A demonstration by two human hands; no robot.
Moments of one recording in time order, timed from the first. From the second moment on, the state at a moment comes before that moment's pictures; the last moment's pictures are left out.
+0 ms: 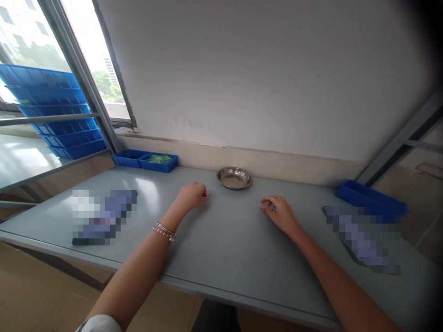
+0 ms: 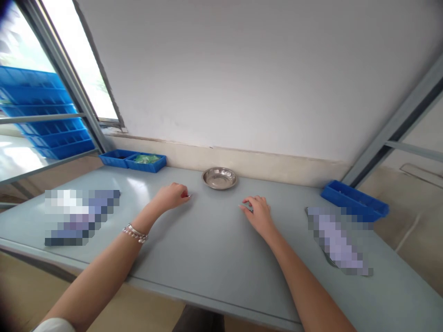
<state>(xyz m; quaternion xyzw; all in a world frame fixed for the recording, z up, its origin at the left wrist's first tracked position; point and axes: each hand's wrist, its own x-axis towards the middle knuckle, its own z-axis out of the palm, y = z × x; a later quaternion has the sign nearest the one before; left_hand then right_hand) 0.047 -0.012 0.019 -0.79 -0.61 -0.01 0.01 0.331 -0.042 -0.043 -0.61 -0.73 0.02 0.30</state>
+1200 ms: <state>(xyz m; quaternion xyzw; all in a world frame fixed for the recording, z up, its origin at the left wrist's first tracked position) 0.107 -0.050 -0.006 -0.92 -0.34 -0.16 -0.08 0.285 -0.075 -0.023 -0.49 -0.80 0.13 0.33</state>
